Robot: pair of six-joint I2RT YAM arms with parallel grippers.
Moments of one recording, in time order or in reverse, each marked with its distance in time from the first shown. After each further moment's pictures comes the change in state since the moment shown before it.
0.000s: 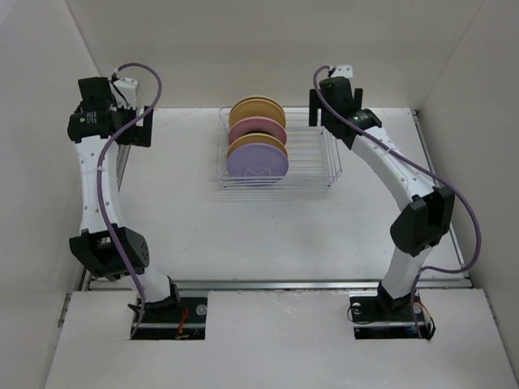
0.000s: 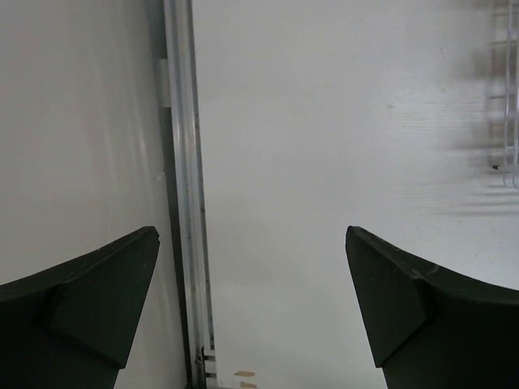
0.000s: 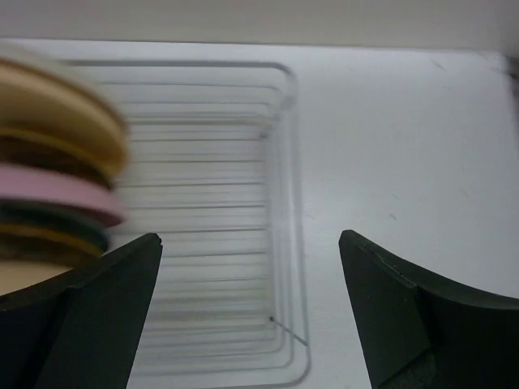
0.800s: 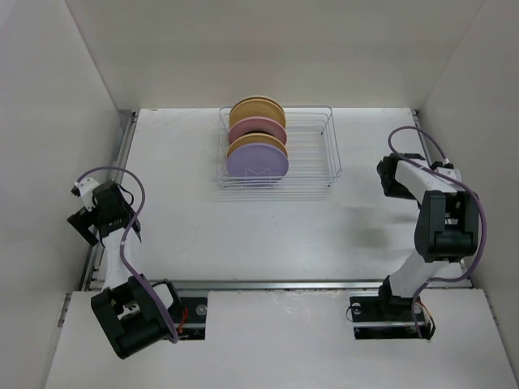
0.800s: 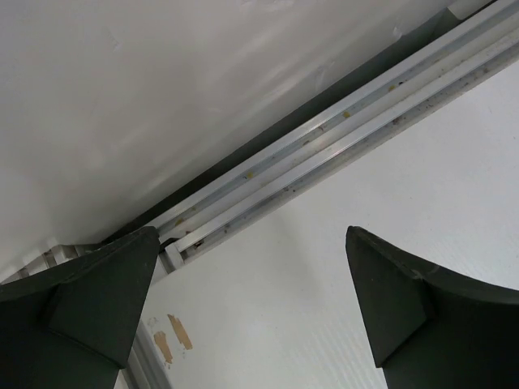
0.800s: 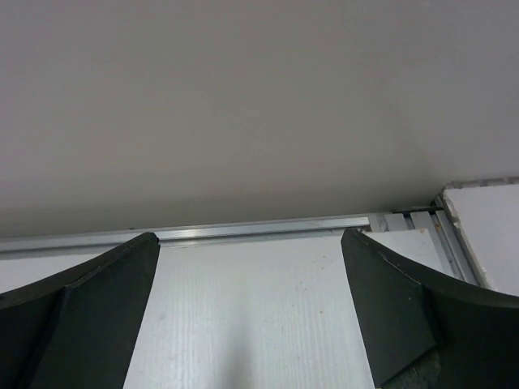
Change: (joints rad) left arm 0.233 -0.523 -1.276 0.879 -0.631 -0.493; right arm -0.478 -0.150 -0.748 -0.729 0.813 1.732
